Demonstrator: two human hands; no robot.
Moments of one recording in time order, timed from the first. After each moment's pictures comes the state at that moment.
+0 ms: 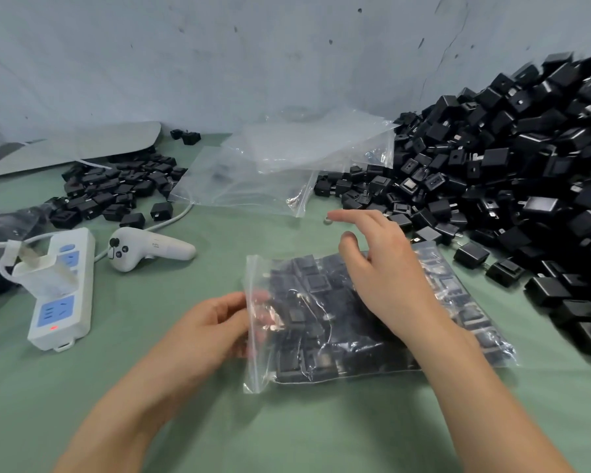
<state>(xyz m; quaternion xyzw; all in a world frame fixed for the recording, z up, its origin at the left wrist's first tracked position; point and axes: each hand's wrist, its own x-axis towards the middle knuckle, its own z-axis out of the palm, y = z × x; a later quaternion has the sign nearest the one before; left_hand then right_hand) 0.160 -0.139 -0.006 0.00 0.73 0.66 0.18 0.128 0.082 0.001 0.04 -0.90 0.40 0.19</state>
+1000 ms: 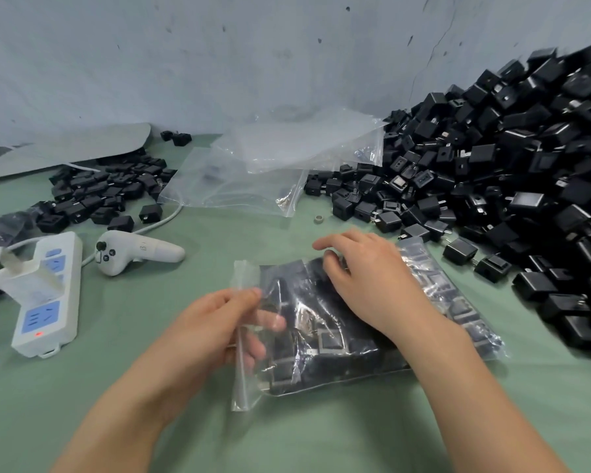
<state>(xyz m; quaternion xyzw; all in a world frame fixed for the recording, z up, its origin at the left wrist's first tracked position) 0.154 -0.124 -0.002 -0.04 0.74 0.64 0.20 0.125 0.091 -0.006 0.06 -0.97 0.22 0.11</state>
